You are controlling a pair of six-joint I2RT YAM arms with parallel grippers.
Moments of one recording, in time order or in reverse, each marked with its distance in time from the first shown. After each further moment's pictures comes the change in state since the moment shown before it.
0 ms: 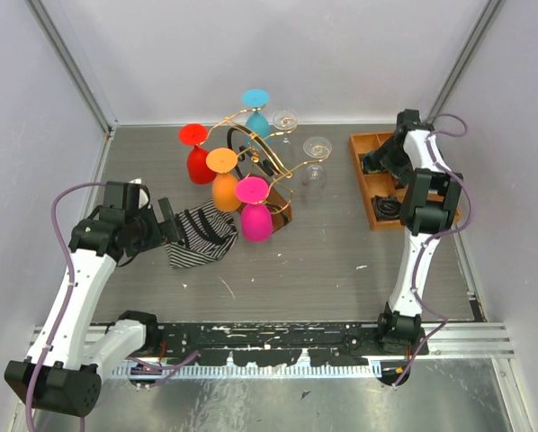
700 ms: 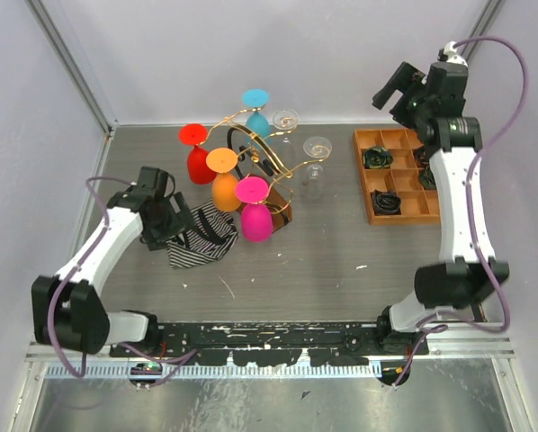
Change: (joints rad) left arm -0.021 0.322 -0.029 0.150 -0.017 -0.209; right arm 0.109 -0.688 -0.100 0.219 -0.104 -0.180
